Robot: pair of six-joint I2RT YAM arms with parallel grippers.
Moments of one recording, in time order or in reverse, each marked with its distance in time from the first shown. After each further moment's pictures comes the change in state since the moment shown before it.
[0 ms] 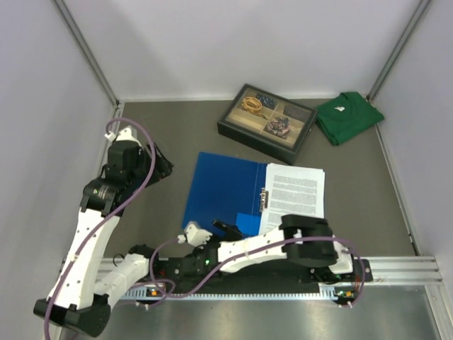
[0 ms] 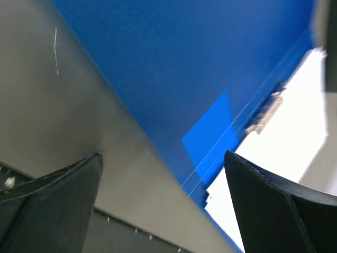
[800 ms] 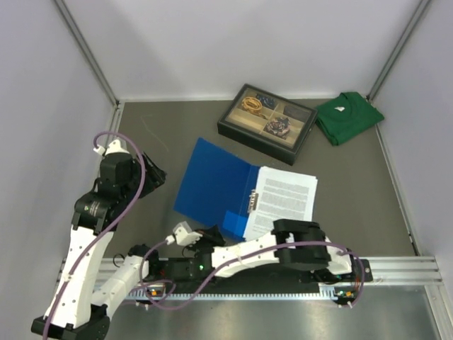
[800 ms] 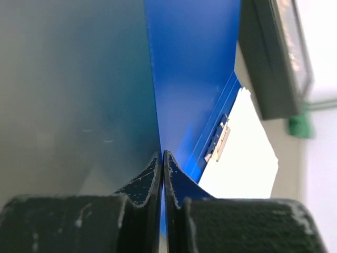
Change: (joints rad) left arm 0.000 -0.132 -0.032 -0.105 -0.057 -0.110; right arm 0.030 0.143 0.113 0.057 0.381 -0.001
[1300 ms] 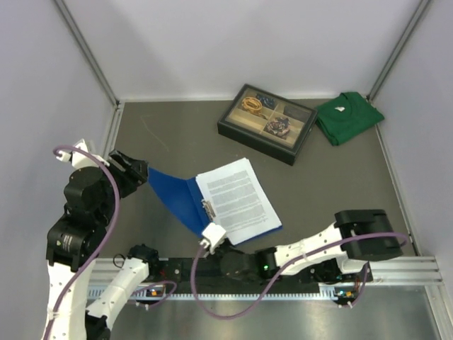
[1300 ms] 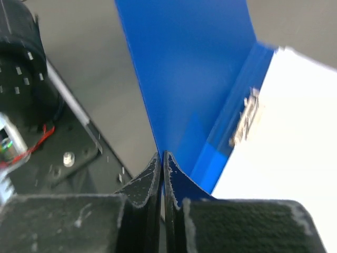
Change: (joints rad) left arm 0.000 -0.131 0.158 0.031 -0.107 0.039; right arm 0.062 -0.504 -0.666 1.243 -0.435 -0.386
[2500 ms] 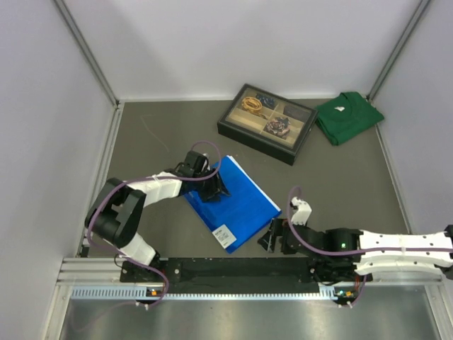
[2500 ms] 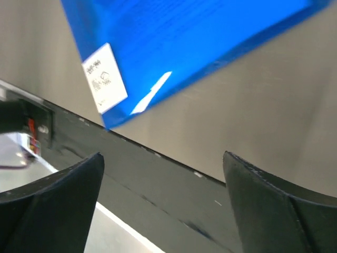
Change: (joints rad) left arm -0.247 0.950 -0.493 0.820 0.590 -0.142; right arm -0.271 -0.958 -0.502 -0.830 -0.325 1.038
